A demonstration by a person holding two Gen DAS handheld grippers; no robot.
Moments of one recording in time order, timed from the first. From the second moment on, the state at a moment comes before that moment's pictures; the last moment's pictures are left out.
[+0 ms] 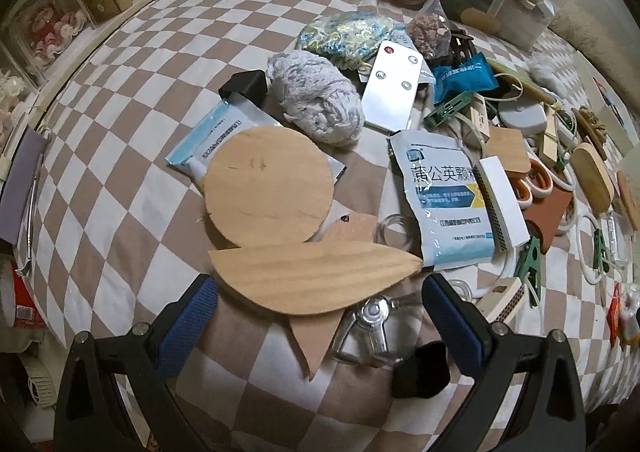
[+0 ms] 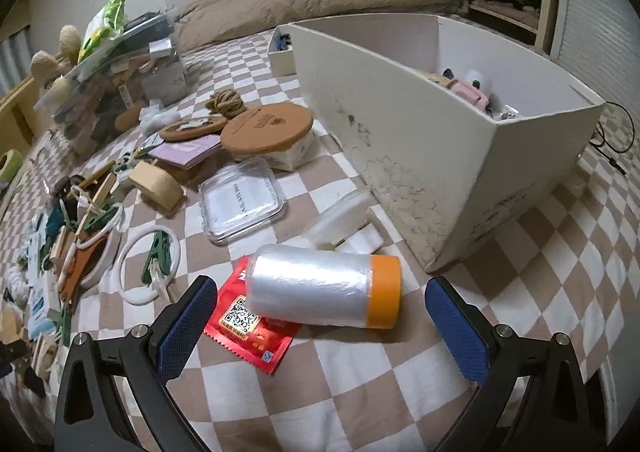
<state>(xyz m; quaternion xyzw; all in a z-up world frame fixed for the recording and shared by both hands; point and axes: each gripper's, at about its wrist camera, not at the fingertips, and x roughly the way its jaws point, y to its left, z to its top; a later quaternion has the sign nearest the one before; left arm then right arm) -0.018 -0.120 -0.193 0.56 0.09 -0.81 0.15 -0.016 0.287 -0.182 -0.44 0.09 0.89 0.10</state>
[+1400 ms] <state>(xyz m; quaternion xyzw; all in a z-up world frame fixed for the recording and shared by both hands) -0.006 -0.090 -0.162 0.50 0.10 -0.86 0.06 -0.014 0.260 -0.178 -0.46 0.12 0.88 -0.04</state>
